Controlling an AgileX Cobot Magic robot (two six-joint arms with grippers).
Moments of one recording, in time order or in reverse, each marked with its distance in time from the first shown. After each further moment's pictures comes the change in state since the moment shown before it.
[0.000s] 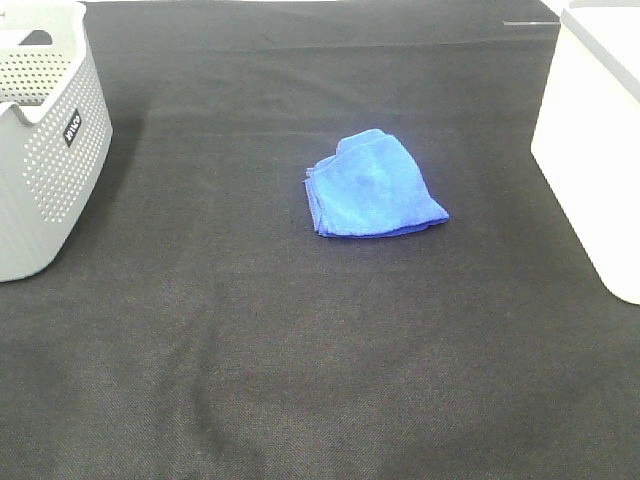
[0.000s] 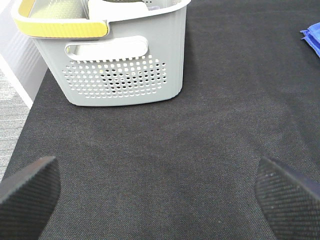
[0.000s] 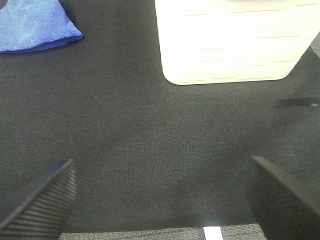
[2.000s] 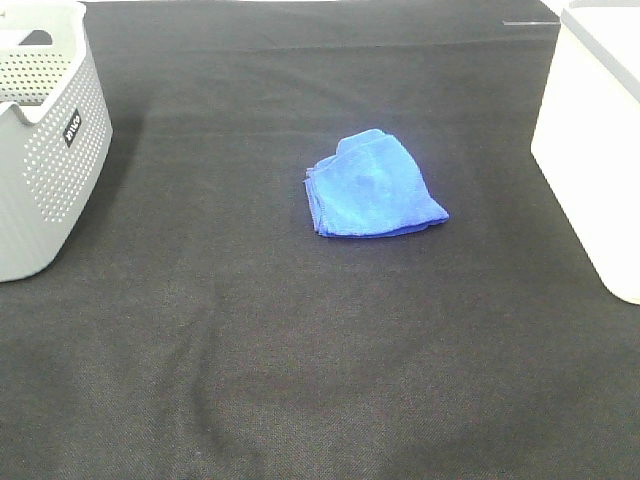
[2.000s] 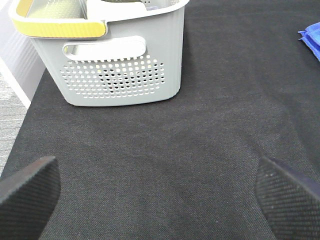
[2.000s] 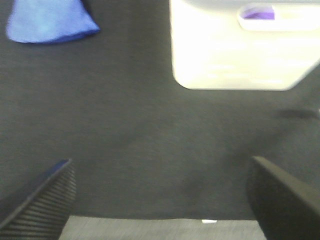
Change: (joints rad) left arm 0.000 0.000 0.000 -0.012 0.000 0.000; right arm 0.000 0.488 -0.385 0.072 0.096 -0.079
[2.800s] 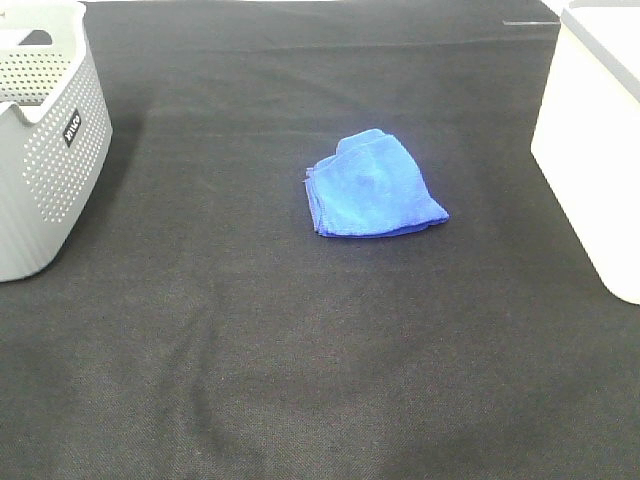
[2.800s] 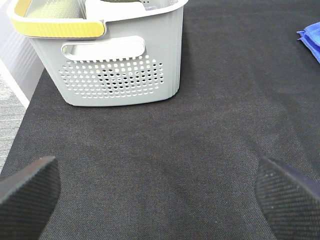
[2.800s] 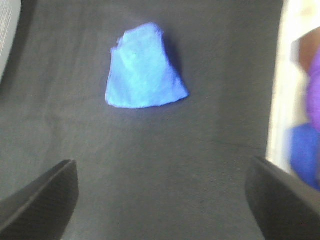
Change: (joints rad) left arm 0.000 0.000 0.000 -0.003 0.000 0.000; right arm 0.060 0.941 -0.712 0.291 0.013 -0.101
